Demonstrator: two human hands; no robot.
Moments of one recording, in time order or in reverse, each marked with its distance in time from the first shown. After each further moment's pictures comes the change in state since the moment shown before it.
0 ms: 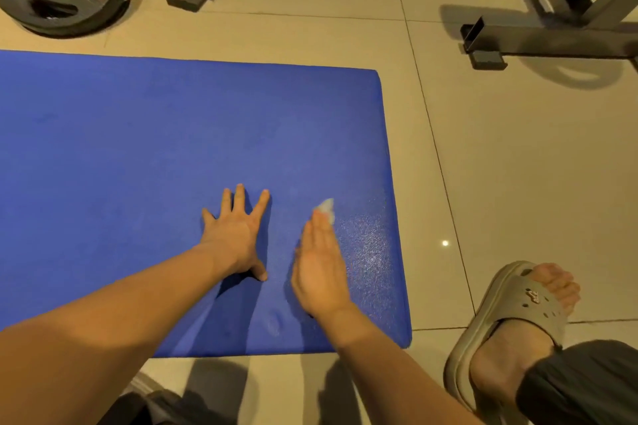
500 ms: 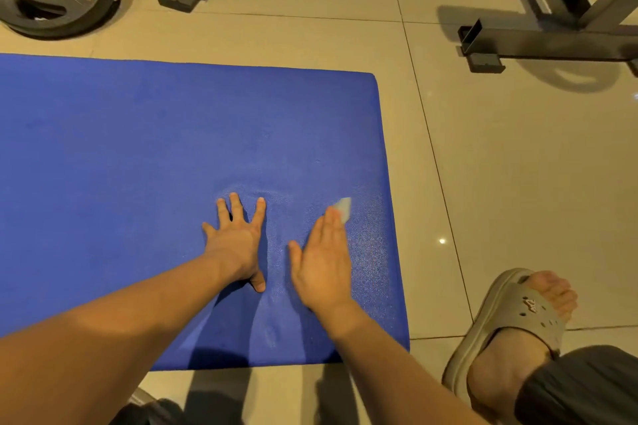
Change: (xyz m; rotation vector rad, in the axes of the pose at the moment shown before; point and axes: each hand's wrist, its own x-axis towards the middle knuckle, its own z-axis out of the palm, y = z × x) left_hand 0.016 0.008 0.000 -0.039 -0.116 -0.033; right_hand 0.022 -0.002 -0.012 -0.161 0.004 0.114
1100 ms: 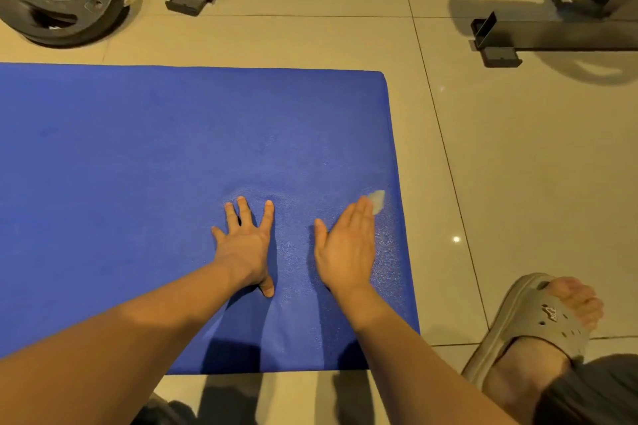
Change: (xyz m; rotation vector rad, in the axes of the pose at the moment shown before) left_hand 0.001 0.004 -0.003 -0.019 -0.023 -0.008; right_hand 0.033 0.014 -0.010 0.057 0.008 0.212
